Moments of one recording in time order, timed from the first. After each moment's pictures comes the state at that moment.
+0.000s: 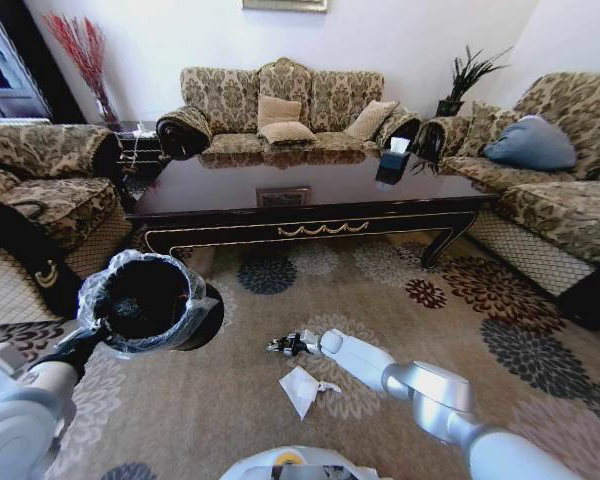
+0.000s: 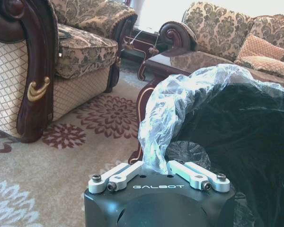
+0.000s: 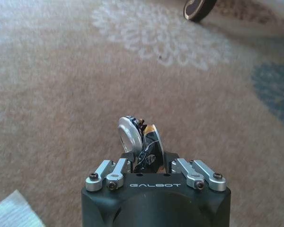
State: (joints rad) left arm 1.60 -1.25 -1.19 -2.47 -1.11 0.74 -0.50; right arm -0.37 1.33 -0.80 0.61 0.36 0.23 -0.45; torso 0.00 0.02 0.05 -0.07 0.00
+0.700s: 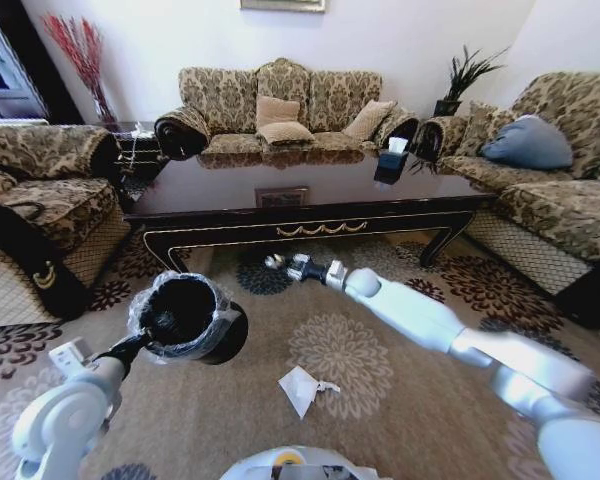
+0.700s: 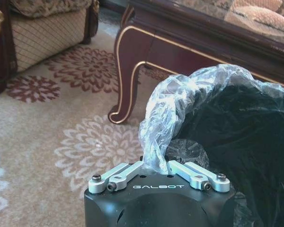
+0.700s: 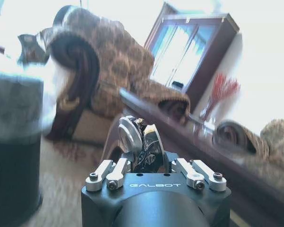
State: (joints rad) left arm 1.51 -1.21 -0.93 -2.29 -1.07 0.74 -0.50; right arm -0.10 0.94 -0.67 1.39 0.62 0.26 -0.30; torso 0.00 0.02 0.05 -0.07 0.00
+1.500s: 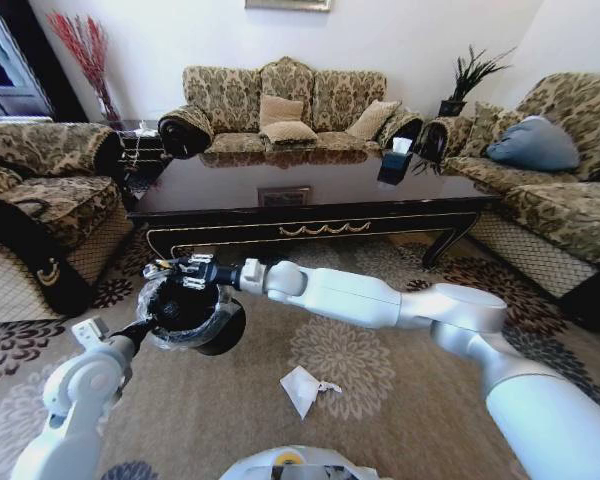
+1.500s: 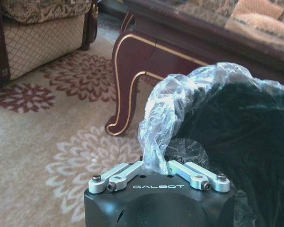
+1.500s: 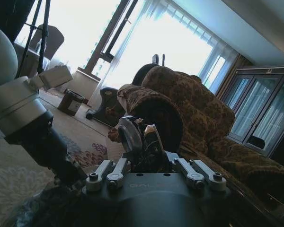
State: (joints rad) left arm 1.34 -1.15 -0.89 -2.15 -1.09 0.74 -0.52; right arm 0.14 1.29 -1.03 1.43 0.69 0.29 -0.16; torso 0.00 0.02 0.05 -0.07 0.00
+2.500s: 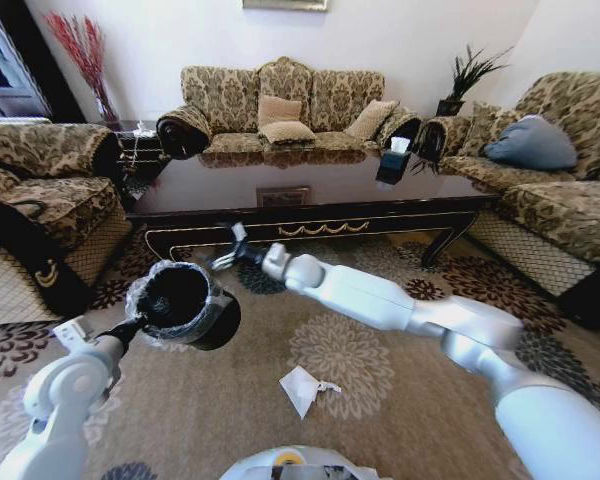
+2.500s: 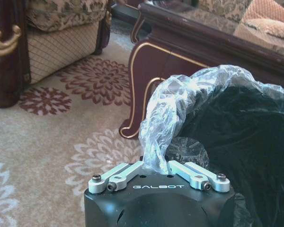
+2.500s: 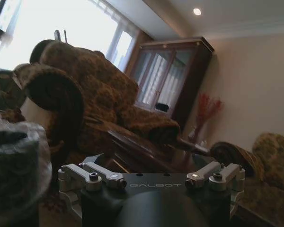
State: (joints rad) left arm 1.43 -1.15 -0.99 -2.21 -1.13 0.74 -0.52; right arm 0.00 1.09 -0.79 1.39 0.74 0.23 -0.06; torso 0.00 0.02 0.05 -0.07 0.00
